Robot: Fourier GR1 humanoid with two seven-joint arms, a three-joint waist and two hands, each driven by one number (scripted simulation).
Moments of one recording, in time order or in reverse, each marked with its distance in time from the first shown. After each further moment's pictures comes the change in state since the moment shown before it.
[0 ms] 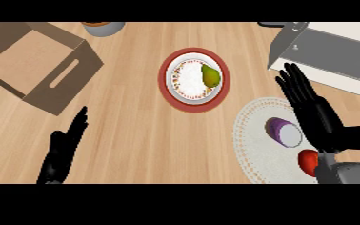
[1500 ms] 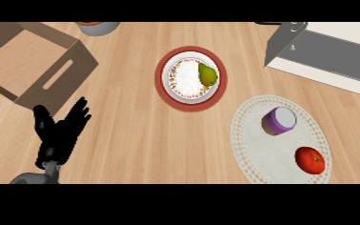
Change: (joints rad) left arm -0.096 -0.087 0.174 0.125 0.176 -0.158 0.075; right arm 0.673 -0.169 -0.411 -0.233 0.313 -0.029 -0.378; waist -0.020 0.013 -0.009
